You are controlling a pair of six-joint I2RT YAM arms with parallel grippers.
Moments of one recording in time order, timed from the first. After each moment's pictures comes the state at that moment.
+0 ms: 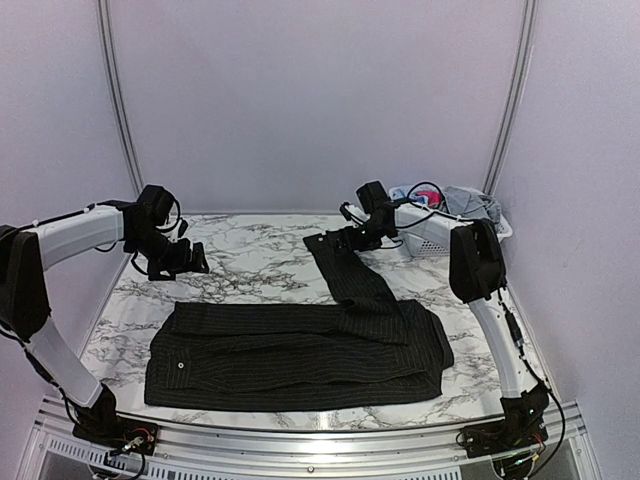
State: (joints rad) left arm -0.23 1.60 1.20 -0.73 0.17 -0.31; right arm 0.45 2.57 2.25 -0.62 -0.20 0.09
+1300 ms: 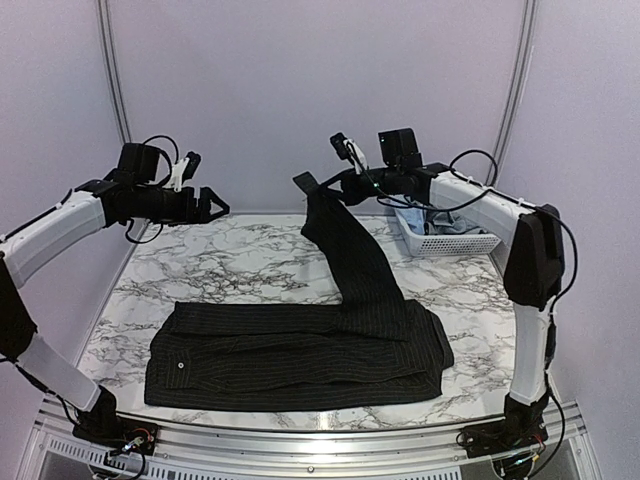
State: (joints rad) left arm -0.27 1.49 1.32 -0.48 0.42 -0.21; right arm 0.51 2.11 1.95 -0.30 -0.60 0.01
